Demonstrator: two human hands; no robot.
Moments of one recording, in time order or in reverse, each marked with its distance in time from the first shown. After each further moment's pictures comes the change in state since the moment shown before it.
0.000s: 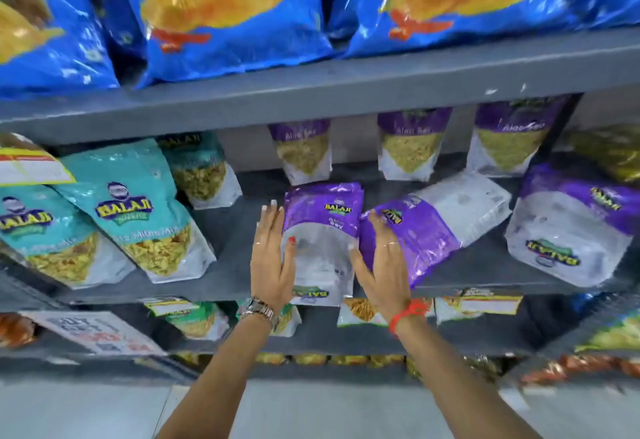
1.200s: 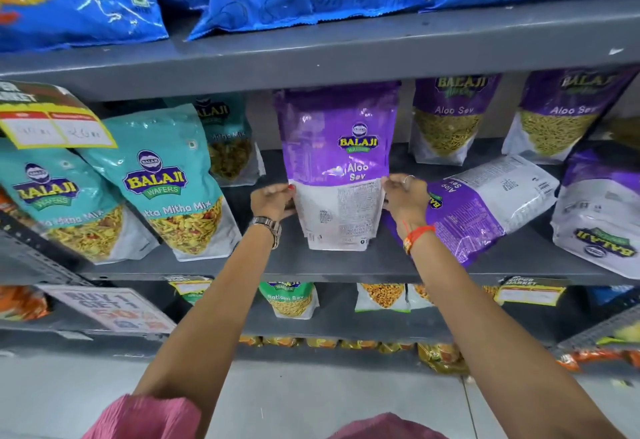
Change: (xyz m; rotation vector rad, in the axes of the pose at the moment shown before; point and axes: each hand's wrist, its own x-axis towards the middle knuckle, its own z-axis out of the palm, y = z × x) left_hand 0.090 -0.060 -0.028 -0.640 0.058 -0.978; right_hand 0.097 -0.019 0.042 0.400 0.060 0.613
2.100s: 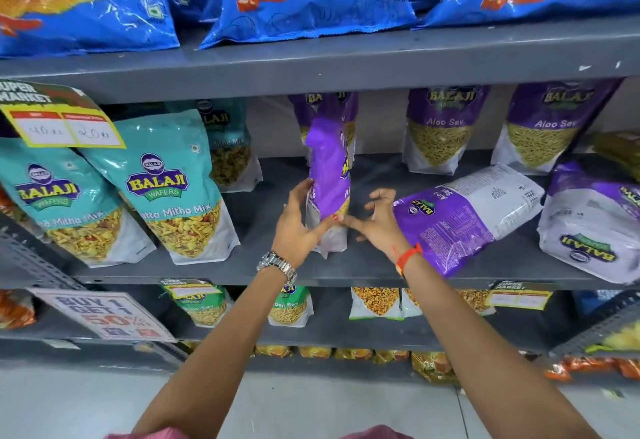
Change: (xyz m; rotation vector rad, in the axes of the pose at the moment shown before) left_hand -0.060 -0.028 0.004 0.450 -0.288 0.691; right_hand -0.032 0.018 0.008 -0.024 -0.317 -0.167
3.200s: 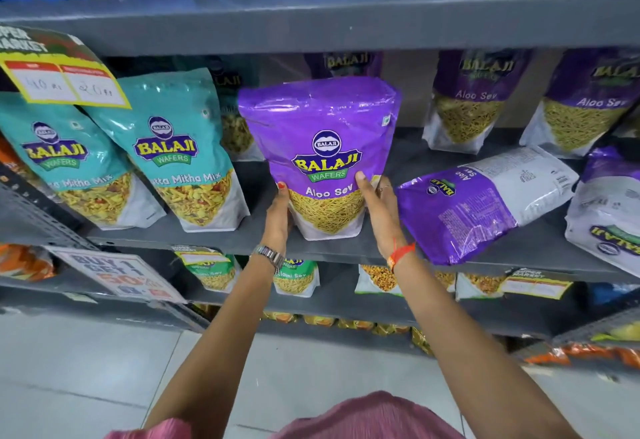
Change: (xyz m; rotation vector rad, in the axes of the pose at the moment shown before) left_hand 0.000 -0.047 -0.011 -0.650 0.252 -0.661; right_hand -0.015 0.005 0.028 0.408 0.038 0.034
